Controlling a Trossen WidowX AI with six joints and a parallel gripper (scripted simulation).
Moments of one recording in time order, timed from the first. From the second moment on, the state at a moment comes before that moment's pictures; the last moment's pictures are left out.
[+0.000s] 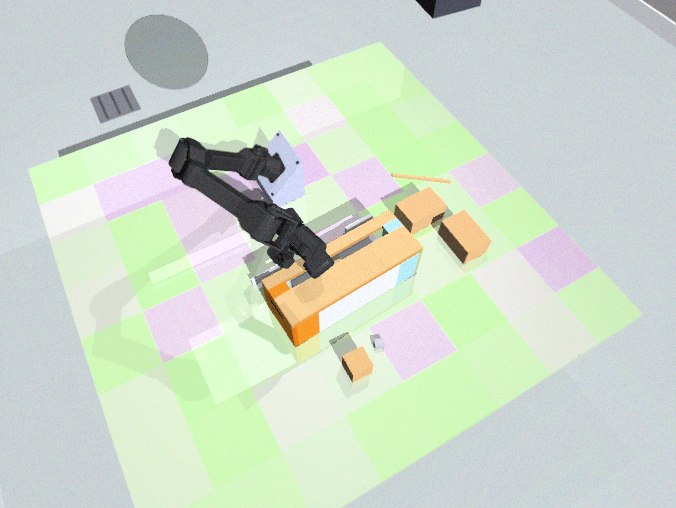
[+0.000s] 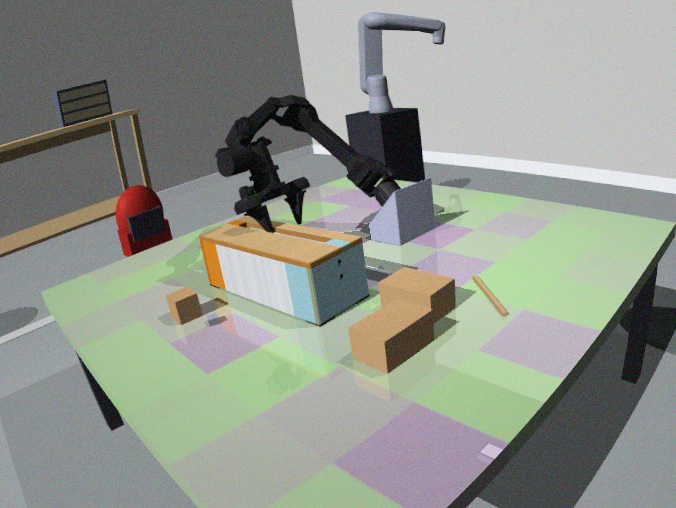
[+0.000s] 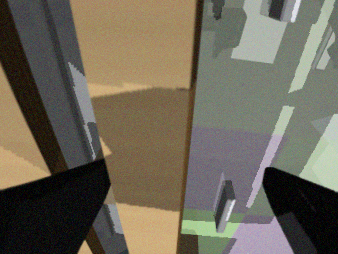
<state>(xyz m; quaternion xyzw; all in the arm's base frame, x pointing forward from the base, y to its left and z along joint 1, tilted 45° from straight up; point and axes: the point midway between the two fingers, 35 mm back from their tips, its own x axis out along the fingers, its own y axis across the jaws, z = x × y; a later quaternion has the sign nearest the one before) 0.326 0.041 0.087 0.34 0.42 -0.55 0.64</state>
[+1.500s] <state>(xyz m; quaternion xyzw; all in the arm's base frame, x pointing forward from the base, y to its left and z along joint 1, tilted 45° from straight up) 0.321 0.068 0.029 0.34 0.42 -0.54 0.64</state>
